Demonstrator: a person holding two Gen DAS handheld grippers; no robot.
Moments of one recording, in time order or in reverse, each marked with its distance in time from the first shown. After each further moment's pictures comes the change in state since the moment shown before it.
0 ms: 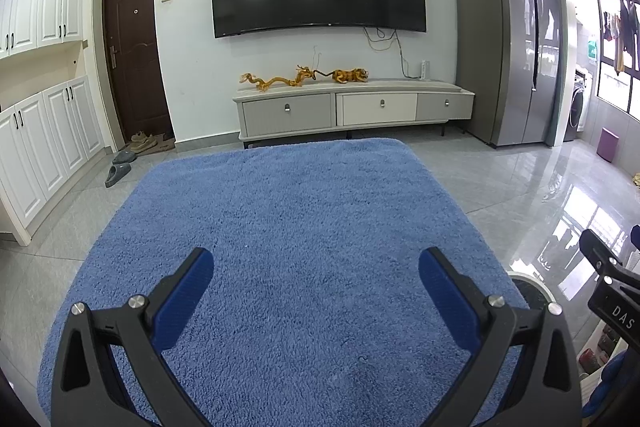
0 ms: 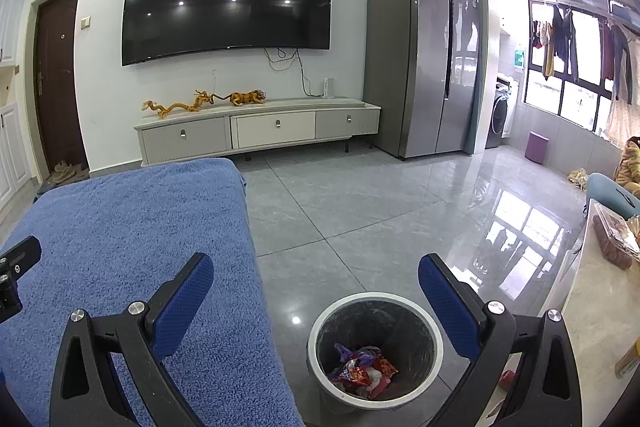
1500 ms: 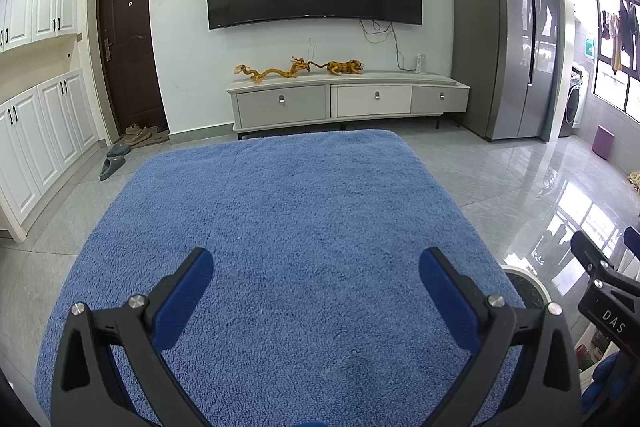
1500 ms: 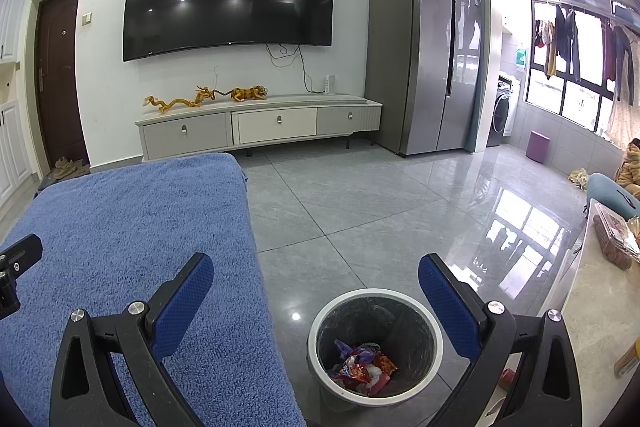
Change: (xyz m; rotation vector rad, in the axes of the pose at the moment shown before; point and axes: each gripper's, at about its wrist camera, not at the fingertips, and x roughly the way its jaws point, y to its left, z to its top) left arm 0.003 -0.002 0.003 -0.003 0.035 -0.021; right arm 0.003 0.000 0.001 -0.008 0.015 0.004
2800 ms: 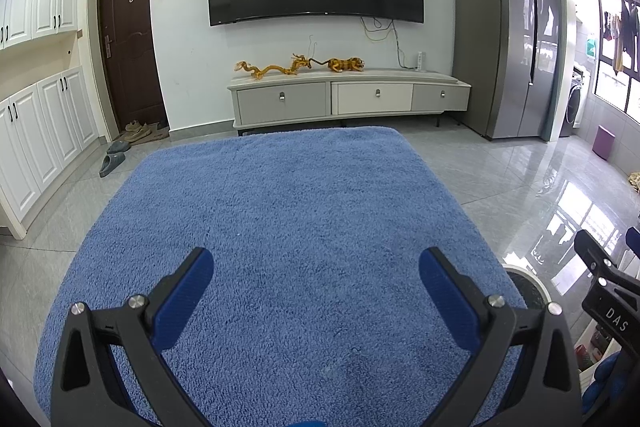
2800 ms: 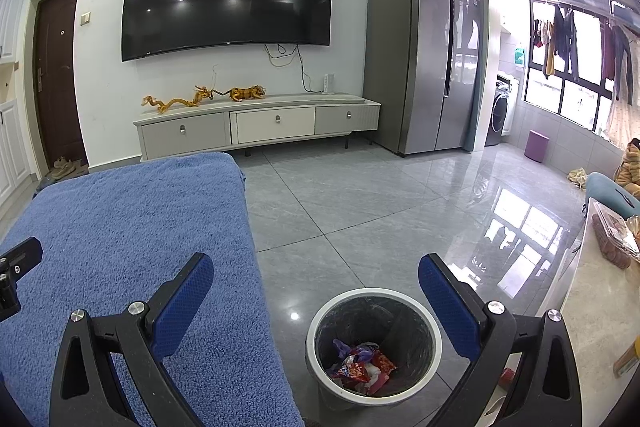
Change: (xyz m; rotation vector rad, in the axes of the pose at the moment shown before) left arm 0.003 0.003 -0.003 -0.002 0.008 0.002; right arm 0.000 -0.003 -0.004 0.001 0.001 -0.004
